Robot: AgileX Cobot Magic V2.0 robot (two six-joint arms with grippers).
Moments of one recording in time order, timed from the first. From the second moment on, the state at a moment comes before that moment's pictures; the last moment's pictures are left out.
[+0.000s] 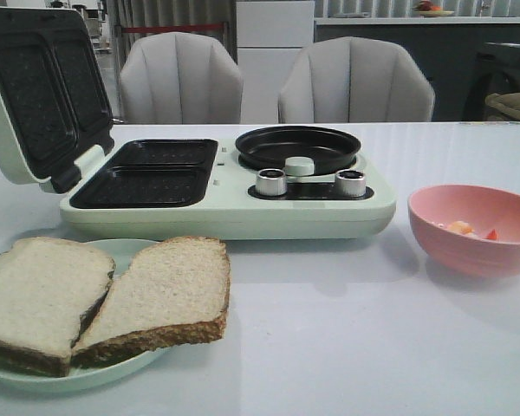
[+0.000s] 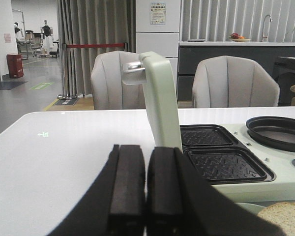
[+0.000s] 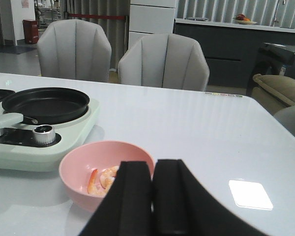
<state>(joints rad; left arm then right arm) -0.13 0.00 0.01 0.09 -0.01 -0.13 0.05 -0.01 0.03 0.00 0.03 -0.02</state>
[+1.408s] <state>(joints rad) -0.13 0.06 -0.22 0.08 -0.01 -0.13 0.05 -0.01 0.03 0.00 0.03 -0.02</state>
